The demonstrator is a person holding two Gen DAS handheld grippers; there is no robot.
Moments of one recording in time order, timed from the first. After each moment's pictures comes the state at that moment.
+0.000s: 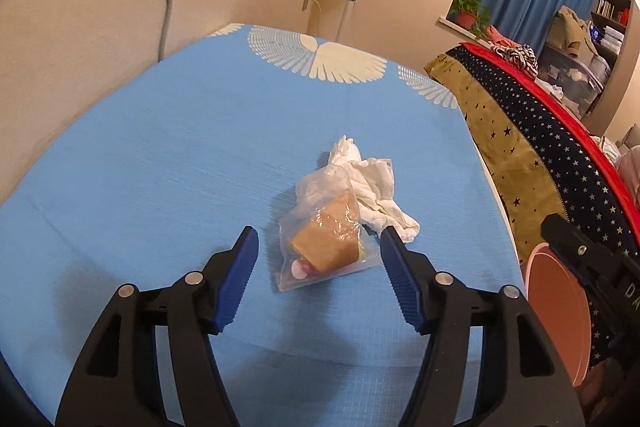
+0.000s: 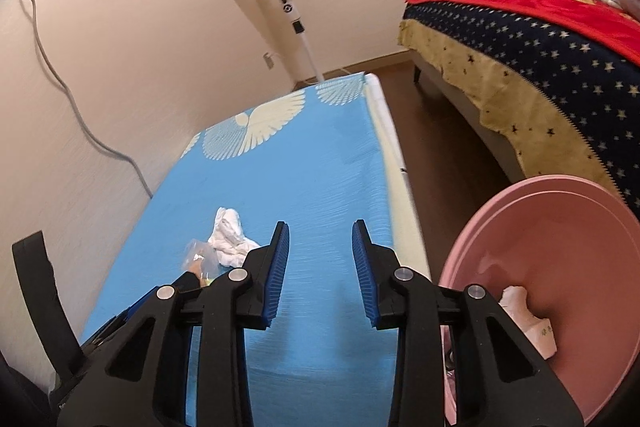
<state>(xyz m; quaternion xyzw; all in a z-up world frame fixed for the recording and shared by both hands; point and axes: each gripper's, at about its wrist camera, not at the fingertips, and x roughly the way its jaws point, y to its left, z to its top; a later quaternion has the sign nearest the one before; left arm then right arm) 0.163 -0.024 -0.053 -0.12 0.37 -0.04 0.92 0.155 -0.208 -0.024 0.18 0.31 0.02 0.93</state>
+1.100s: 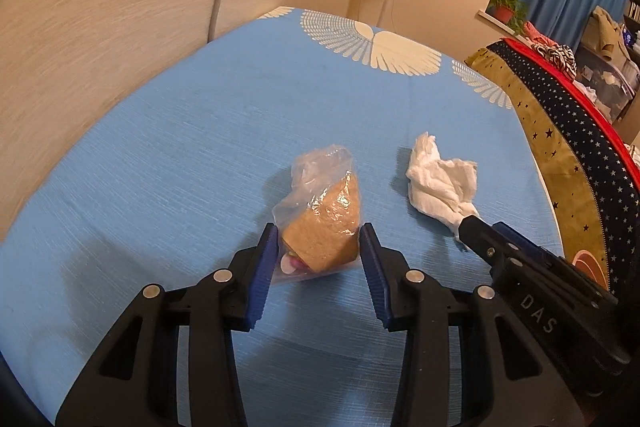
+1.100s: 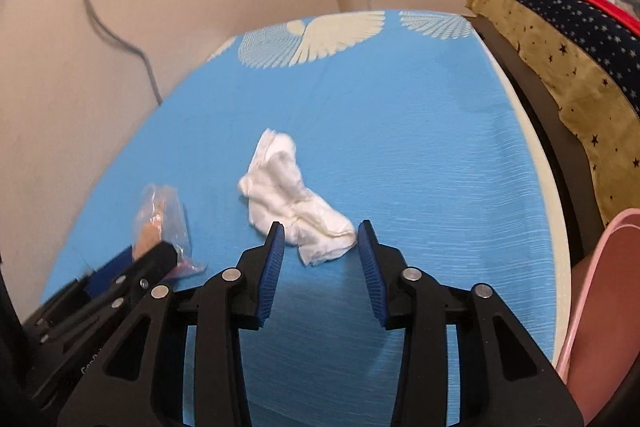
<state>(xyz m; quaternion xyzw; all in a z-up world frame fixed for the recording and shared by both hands) 0.169 0.011 -0.061 -0.11 0.40 0.02 0.91 0.223 -0.123 -0.064 0.08 0.41 0.09 0.90</state>
